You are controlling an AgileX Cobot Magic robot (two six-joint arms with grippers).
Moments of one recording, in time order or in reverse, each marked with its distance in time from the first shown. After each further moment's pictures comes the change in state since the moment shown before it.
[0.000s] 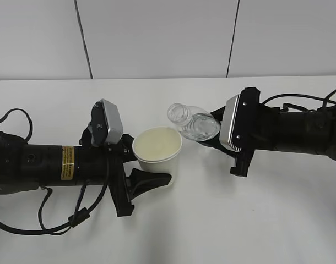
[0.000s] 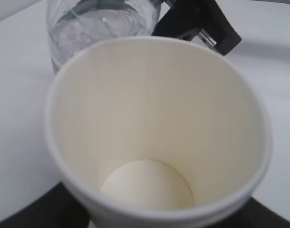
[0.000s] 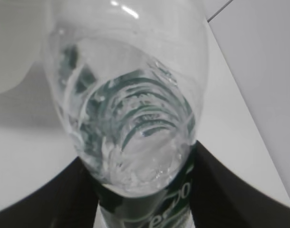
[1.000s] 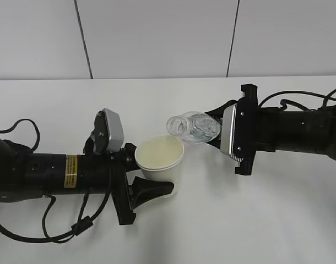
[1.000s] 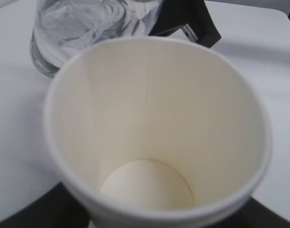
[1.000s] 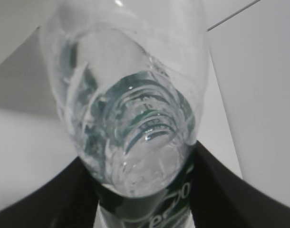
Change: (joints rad) left arm -0.002 0.062 0.000 0.002 -0.064 0.001; right arm 0.000 -0.001 0.000 0.026 0.002 -0.218
